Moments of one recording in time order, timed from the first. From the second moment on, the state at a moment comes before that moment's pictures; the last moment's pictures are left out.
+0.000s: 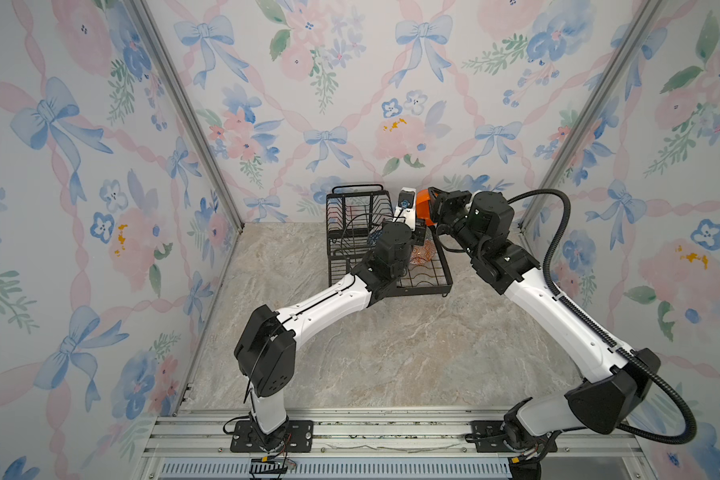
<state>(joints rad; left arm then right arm) -0.84 1.79 1.55 0.35 -0.59 0.02 0.55 1.48 1.55 -0.09 0.18 1.62</state>
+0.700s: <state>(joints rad) -0.83 1.70 1.52 0.31 -0.62 0.03 0.54 1.65 1.59 -0.02 0.16 1.60</state>
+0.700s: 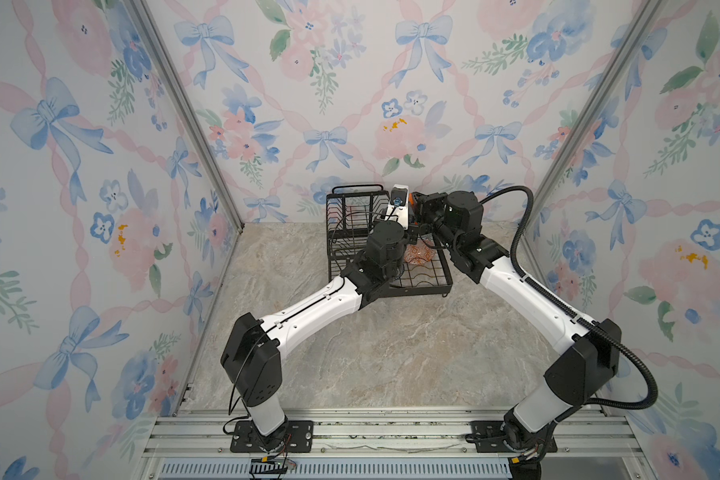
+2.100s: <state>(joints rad) -0.71 1.62 1.61 -0.25 -0.25 -0.18 0.29 1.48 1.24 0.16 -0.07 1.29</state>
